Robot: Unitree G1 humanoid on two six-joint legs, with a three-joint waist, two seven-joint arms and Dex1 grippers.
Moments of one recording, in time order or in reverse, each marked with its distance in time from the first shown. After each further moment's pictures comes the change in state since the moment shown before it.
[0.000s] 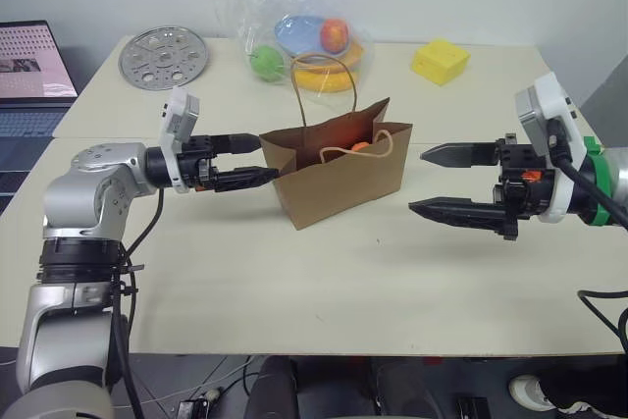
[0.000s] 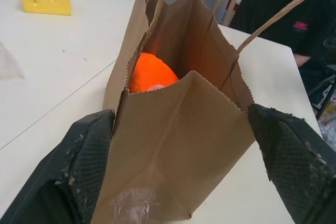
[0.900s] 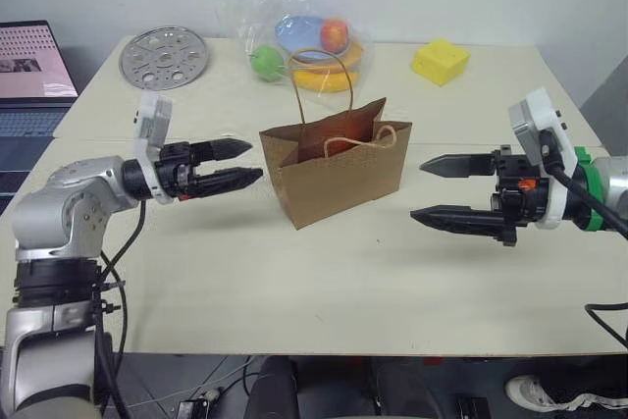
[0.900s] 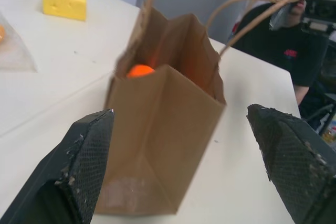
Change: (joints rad) left arm 0.118 0.039 0.104 -0.101 -0.102 0.104 0.053; right arm 0.065 -0.034 0.036 0.027 0.001 -0.070 0.028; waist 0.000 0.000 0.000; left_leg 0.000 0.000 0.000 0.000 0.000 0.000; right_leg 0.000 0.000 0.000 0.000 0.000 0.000
